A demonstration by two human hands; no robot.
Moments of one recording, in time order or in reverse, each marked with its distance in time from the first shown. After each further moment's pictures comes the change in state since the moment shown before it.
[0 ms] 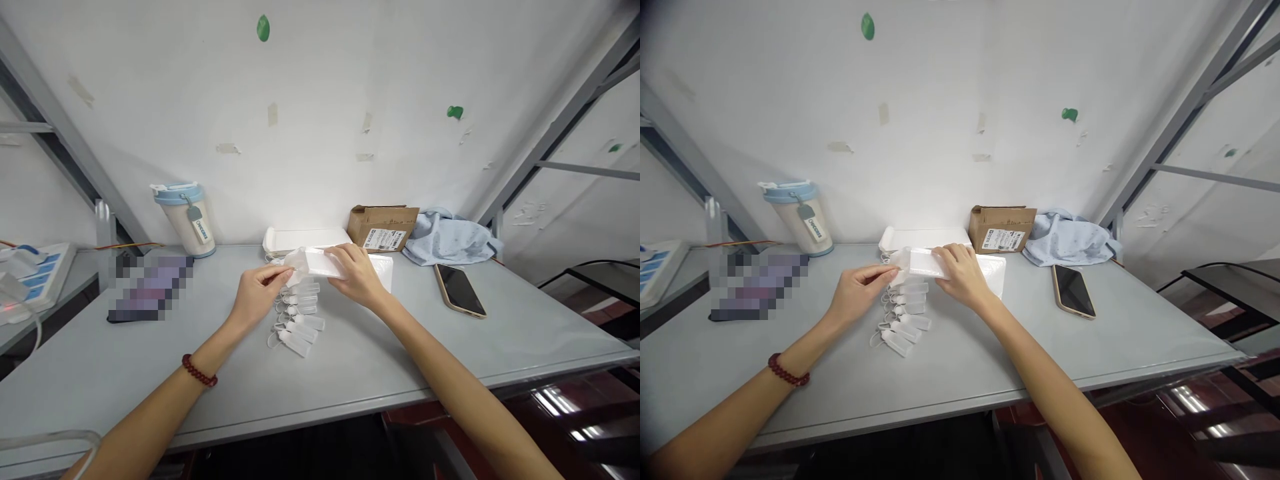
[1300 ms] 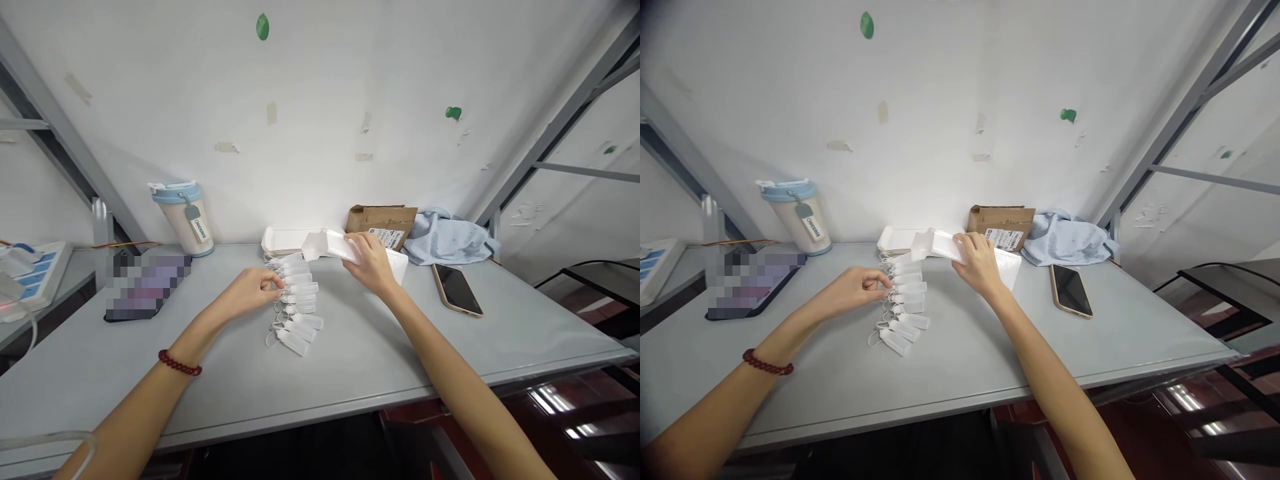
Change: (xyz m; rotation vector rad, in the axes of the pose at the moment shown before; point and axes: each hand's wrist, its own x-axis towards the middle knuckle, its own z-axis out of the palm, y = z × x) left_hand 0.016 0.000 -0.029 0.430 -0.491 -0.095; right_hand -0.001 0.033 -0.006 -0.100 0.128 0.131
